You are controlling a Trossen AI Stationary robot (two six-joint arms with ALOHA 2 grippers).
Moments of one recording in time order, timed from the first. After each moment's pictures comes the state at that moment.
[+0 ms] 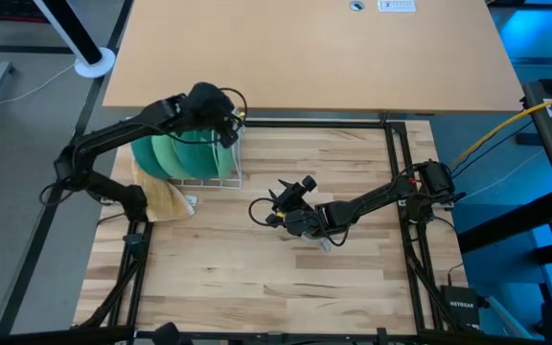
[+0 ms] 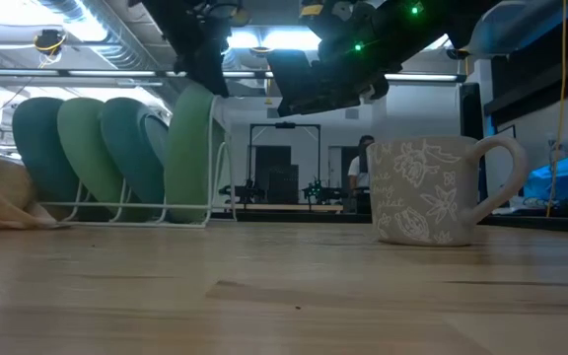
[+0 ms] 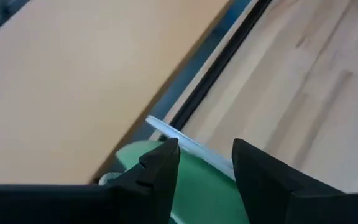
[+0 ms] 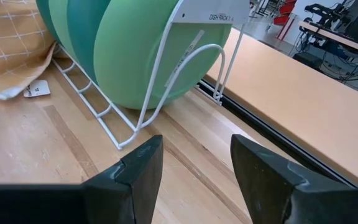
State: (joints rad) left arm 0.57 1.38 1.30 -0.67 -0.24 0.13; right arm 0.24 1.84 1.07 0.26 1.02 0.21
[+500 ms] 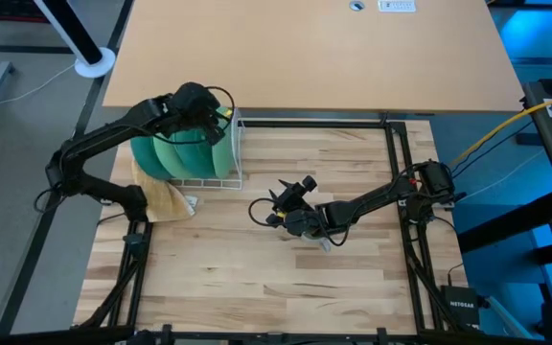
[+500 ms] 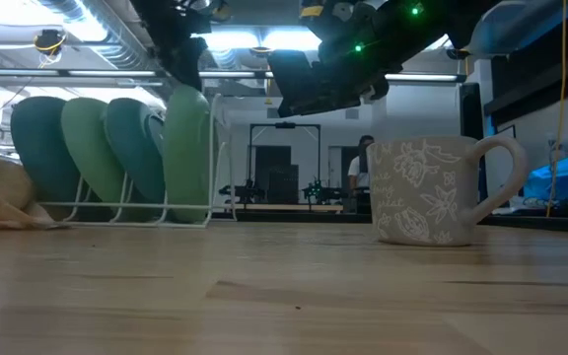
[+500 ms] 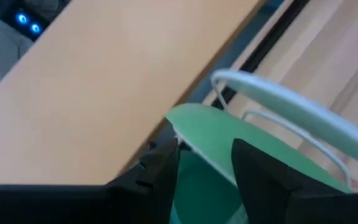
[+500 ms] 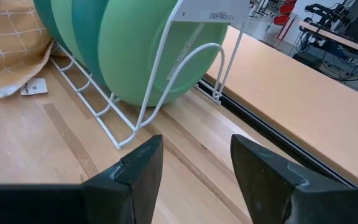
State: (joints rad) left arm 0.57 1.29 1.30 -0.80 -0.42 0.15; right arm 0.24 1.84 1.07 0.25 1.02 0.21
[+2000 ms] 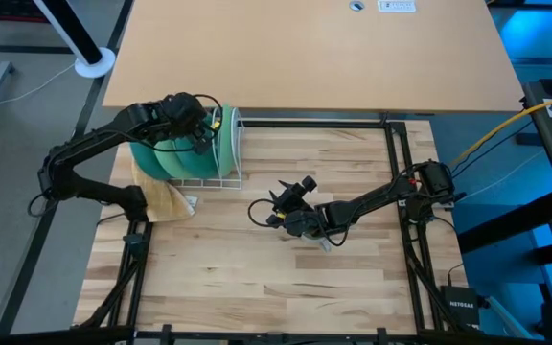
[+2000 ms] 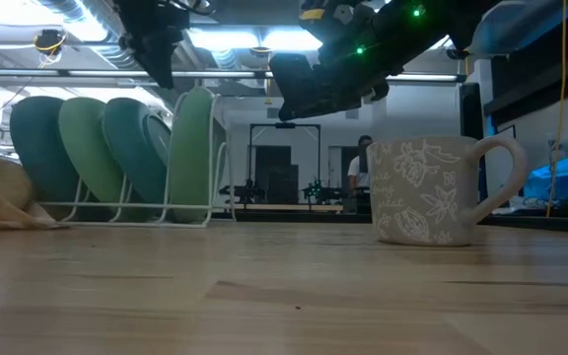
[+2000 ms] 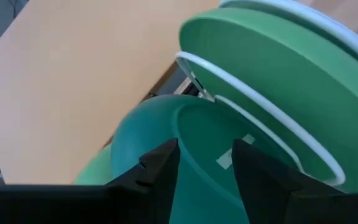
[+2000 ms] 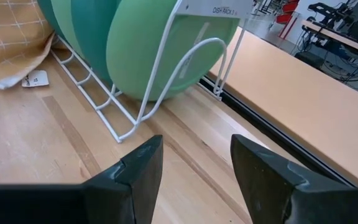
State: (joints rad) left arm 0.53 1.21 1.30 -1.05 -0.48 0.01; right arm 0.24 1.84 1.07 0.23 1.01 0.21
